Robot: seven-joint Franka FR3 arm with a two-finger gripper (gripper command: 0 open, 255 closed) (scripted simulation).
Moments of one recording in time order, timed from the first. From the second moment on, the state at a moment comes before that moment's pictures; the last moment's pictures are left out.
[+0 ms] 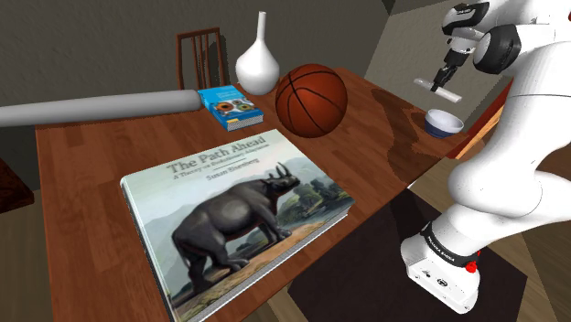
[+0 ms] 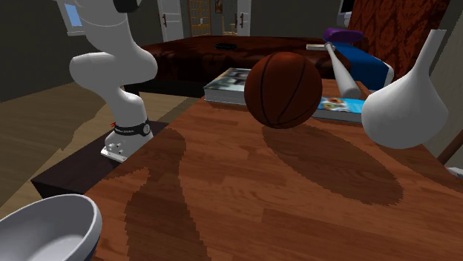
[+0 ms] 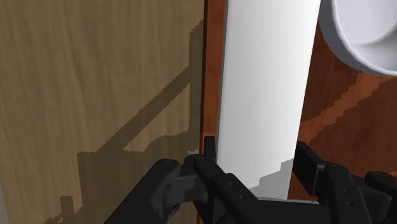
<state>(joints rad) -0.77 0.58 -0.34 -1.23 0.17 1.78 -1.06</state>
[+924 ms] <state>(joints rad) -0.76 0.61 -0.33 -1.37 0.18 1.95 -1.07</state>
